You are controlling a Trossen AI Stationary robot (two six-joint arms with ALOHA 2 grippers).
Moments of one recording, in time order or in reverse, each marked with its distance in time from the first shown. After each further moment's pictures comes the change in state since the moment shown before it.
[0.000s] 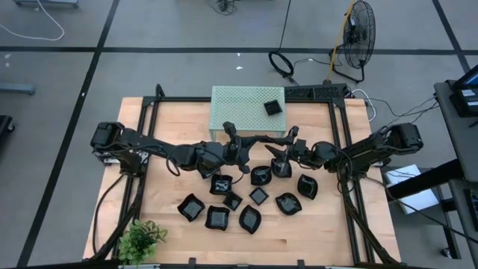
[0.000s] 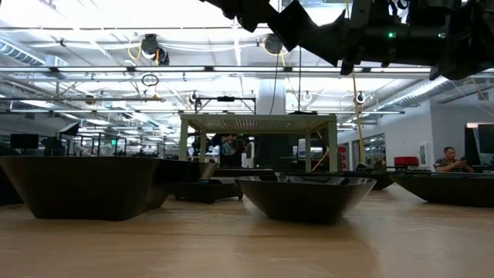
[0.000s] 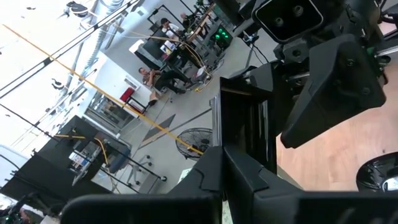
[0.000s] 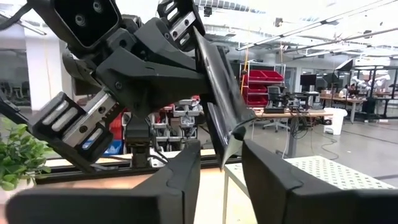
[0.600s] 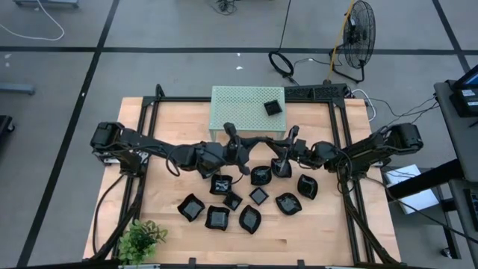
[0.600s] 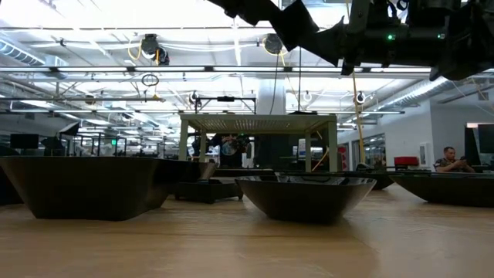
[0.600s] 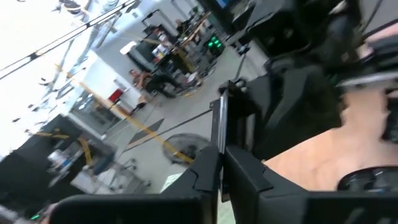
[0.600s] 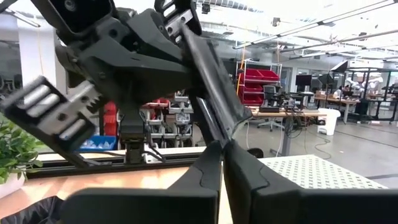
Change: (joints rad) left arm -0.006 0.000 0.000 -0.003 0.052 -0.082; right arm -0.001 -0.001 -0.002 -0.007 0.007 -0.019
